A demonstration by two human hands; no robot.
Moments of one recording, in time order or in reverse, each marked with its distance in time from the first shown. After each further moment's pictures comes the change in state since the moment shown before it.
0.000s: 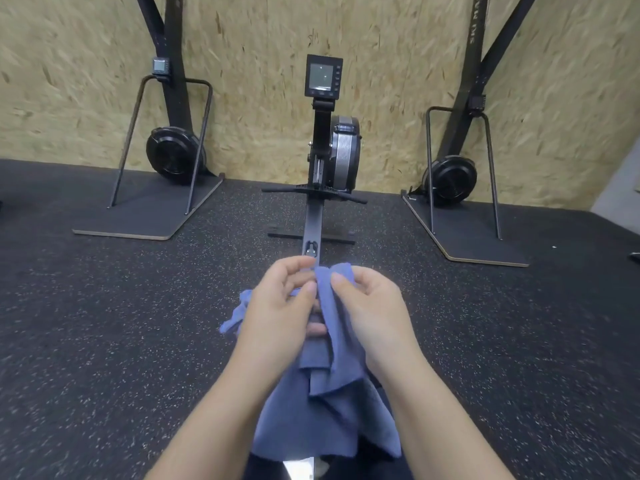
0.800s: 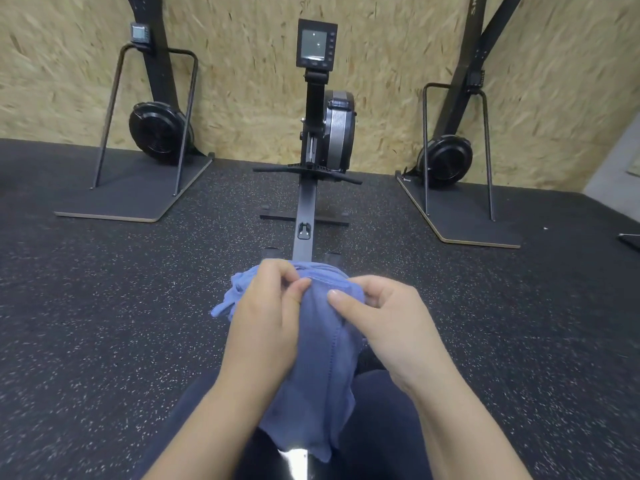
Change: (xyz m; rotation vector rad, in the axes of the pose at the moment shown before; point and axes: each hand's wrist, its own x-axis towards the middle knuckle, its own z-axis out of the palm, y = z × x) left_hand -0.006 -0.031 -0.010 0.569 0.112 0.413; right_hand -0.020 0.005 -0.026 -0.081 -0.112 -0.042
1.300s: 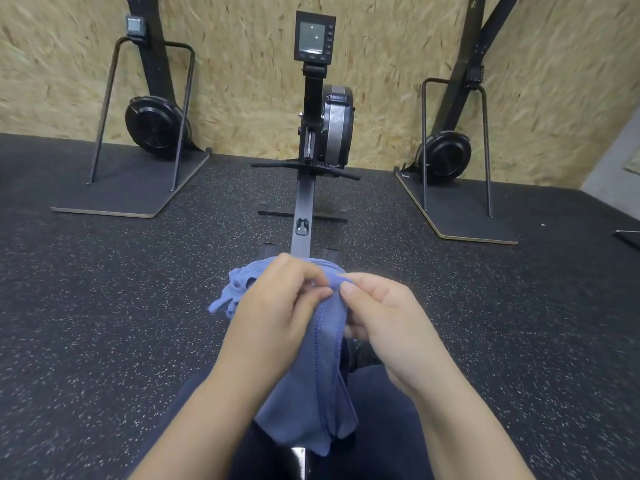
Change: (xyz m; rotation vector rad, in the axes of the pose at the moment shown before) left_hand 0.007 -0.008 0.002 0.044 -0.116 0.313; right_hand -0.001 0.005 0.001 0.146 -0.136 0.070
